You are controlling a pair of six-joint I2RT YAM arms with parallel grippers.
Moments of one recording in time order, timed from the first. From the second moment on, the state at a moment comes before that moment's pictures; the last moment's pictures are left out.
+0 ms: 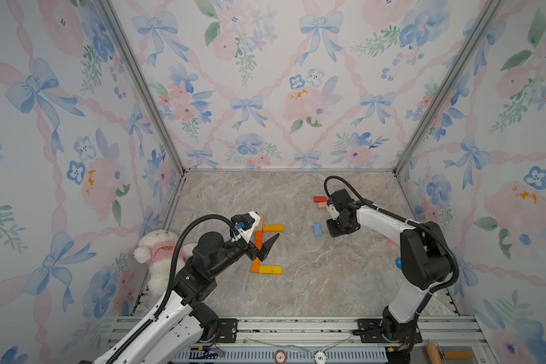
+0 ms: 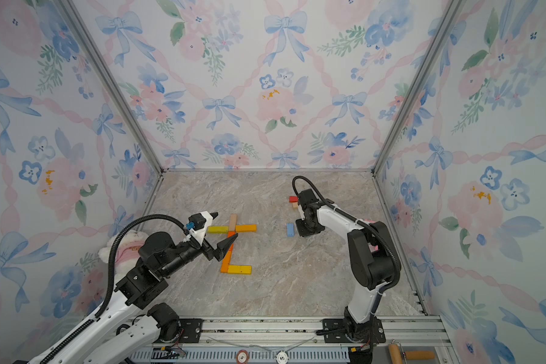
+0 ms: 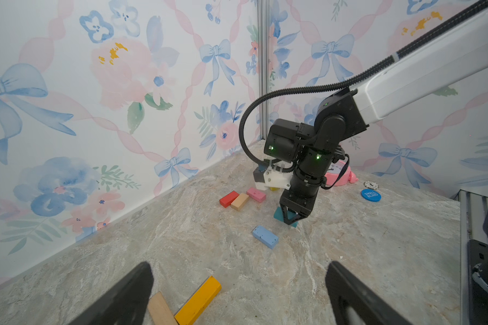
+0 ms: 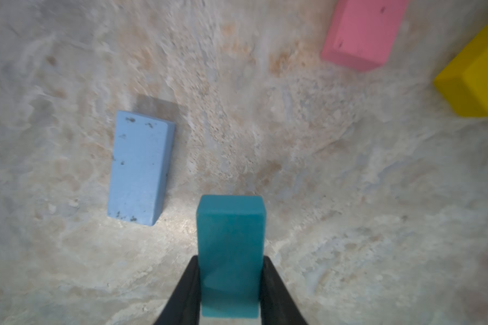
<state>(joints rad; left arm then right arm) -0.63 0.66 0.63 -0.05 0.14 0.10 0.40 1.76 1.23 -0.72 0.04 0.06</state>
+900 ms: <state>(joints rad) -0.63 0.55 0.60 -0.03 0.10 0.13 0.59 1.81 1.37 -0.74 -0.05 -0.78</state>
